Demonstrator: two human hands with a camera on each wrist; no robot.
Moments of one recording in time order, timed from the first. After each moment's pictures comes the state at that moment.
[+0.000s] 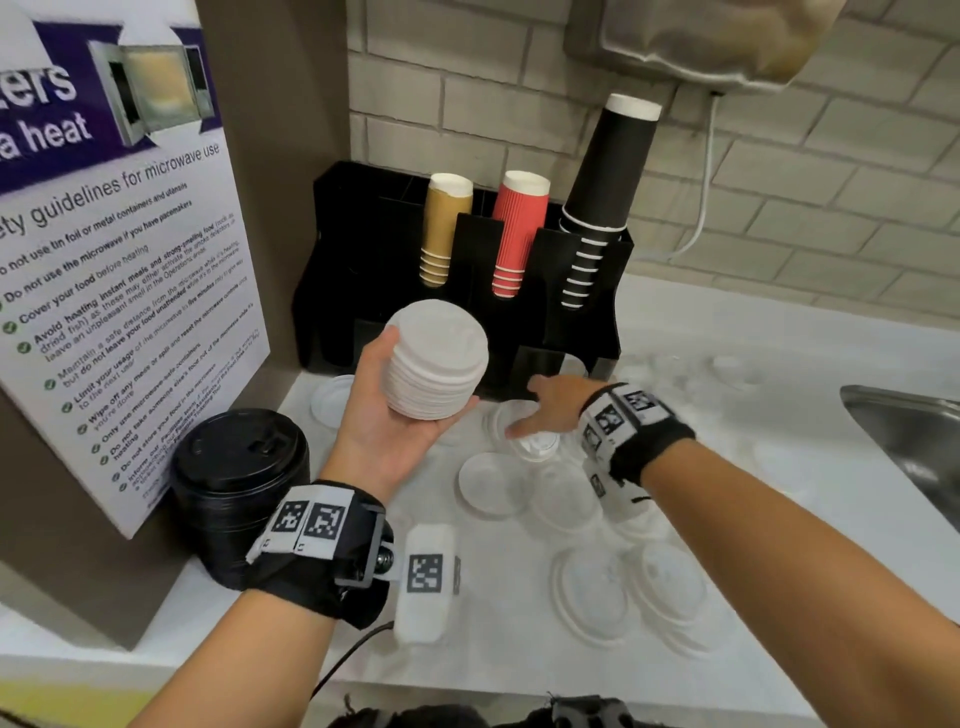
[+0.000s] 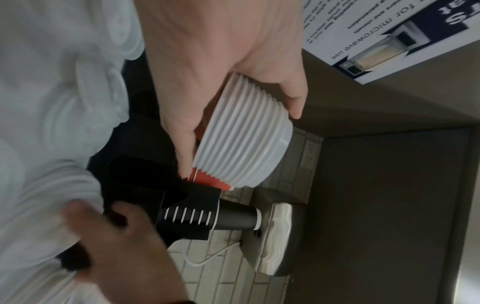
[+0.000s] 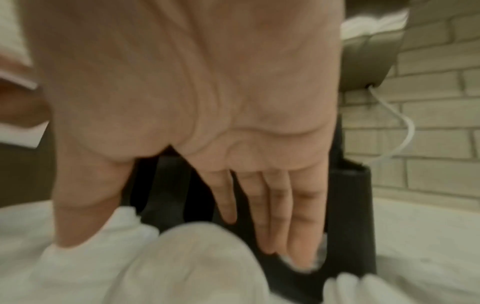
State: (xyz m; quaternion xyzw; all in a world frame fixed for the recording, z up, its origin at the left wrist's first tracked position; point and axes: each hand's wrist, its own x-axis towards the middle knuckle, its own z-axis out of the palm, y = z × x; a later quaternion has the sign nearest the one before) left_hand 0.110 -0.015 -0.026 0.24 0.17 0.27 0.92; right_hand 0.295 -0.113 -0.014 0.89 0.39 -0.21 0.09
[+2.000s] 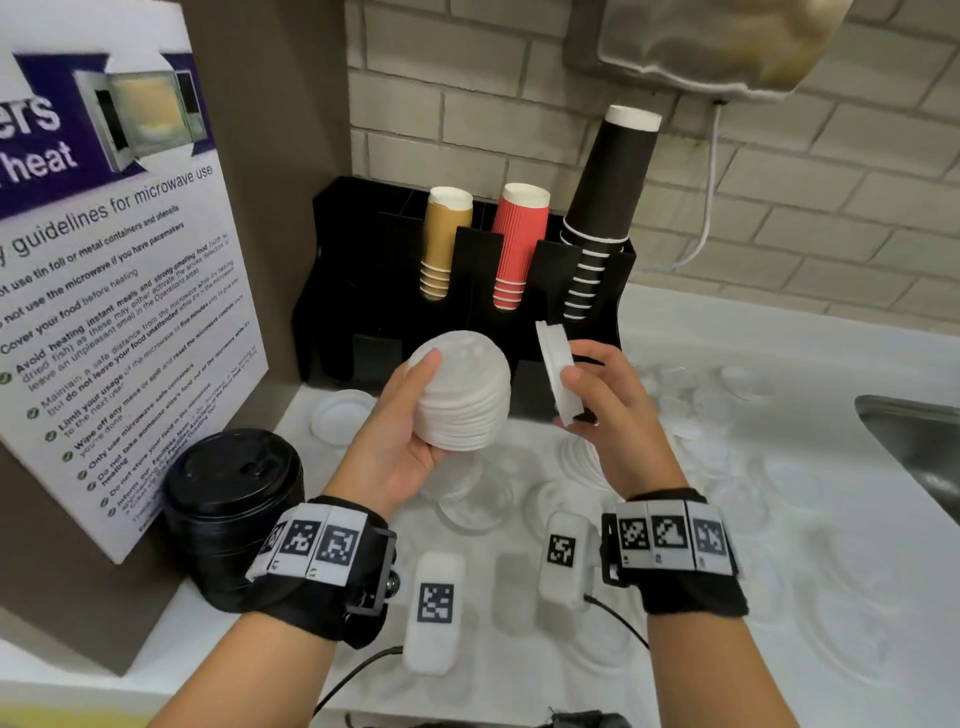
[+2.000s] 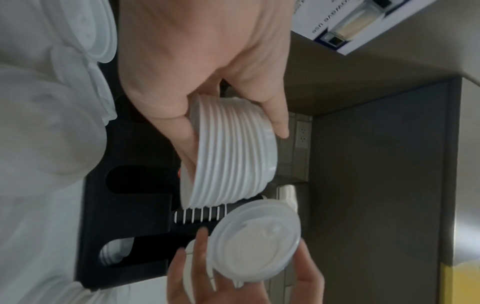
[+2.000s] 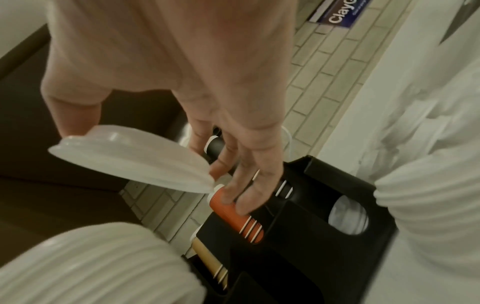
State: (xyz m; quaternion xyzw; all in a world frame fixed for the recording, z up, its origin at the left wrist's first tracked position) left_hand 0.119 -0.021 -0.022 0.32 0.18 0.24 0.90; right_hand 0.251 -0.169 -0.002 0.64 0.29 -0.20 -0.68
